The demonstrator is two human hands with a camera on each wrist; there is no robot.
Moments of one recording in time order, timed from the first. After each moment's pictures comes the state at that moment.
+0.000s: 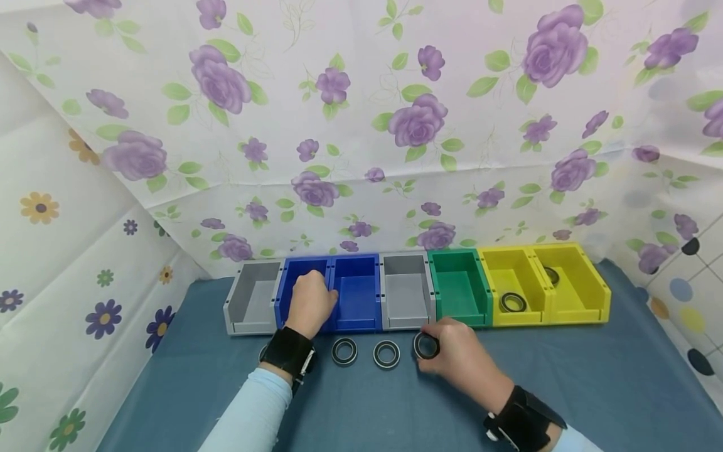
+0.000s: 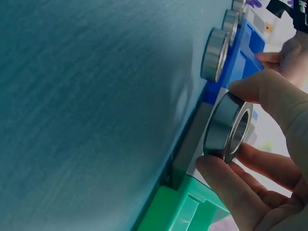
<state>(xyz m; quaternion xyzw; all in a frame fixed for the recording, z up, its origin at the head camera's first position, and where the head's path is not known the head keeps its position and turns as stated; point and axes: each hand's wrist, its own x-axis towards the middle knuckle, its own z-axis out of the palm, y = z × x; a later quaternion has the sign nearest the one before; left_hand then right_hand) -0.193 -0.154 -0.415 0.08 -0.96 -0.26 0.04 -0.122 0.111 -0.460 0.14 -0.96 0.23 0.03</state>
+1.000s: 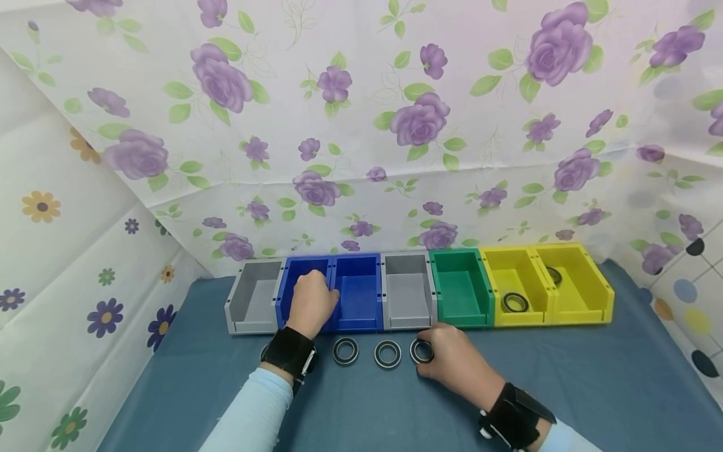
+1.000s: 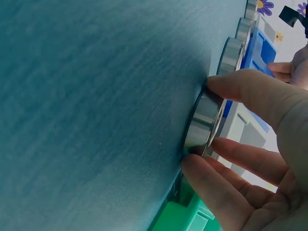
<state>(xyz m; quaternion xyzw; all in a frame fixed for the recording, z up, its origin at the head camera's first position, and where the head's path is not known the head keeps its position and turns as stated) -0.193 -0.154 -0.416 0.08 -0.96 -0.26 0.04 -0.125 0.103 -0.473 0.16 -0.96 0.21 -0.03</state>
